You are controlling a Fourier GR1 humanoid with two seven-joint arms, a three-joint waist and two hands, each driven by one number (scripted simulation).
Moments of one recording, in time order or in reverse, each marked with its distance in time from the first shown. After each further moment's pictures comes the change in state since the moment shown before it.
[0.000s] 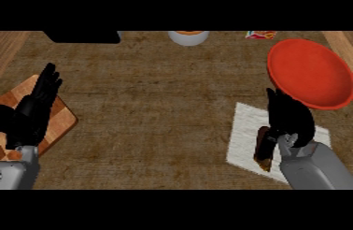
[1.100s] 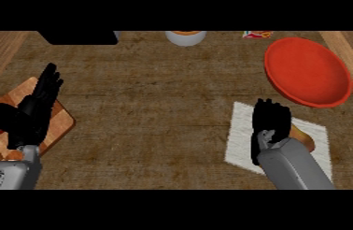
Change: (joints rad) left arm -0.002 -0.024 0.015 -0.005 -0.027 -0.003 0.019; right arm -0.016 0.140 -0.022 0.184 0.171 0.193 -0.013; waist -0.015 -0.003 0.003
